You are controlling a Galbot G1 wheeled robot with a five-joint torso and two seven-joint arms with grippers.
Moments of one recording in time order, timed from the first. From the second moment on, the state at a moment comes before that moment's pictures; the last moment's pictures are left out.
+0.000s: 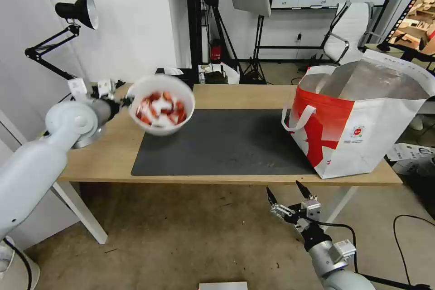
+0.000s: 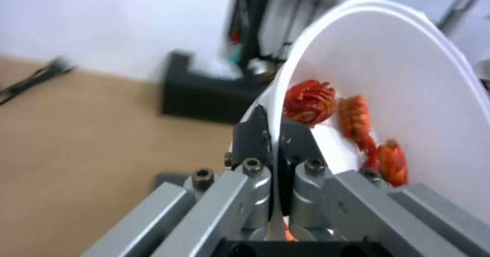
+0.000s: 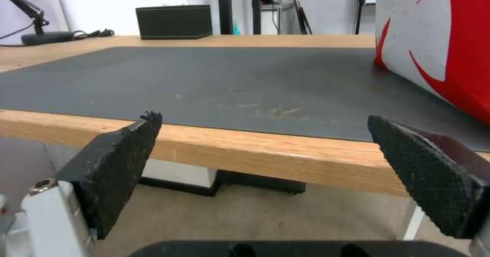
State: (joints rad) left arm 0.30 -0.74 0.05 -1.73 -1.41 0.43 -0.52; right arm -1.62 0.99 0.33 2.03 0.41 0.24 0.13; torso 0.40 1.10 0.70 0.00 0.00
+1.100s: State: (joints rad) left arm -0.30 -1.52 0.41 -1.26 -1.38 0.43 -0.55; right arm -1.62 0.99 0.33 2.03 0.41 0.24 0.13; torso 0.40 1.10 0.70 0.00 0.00
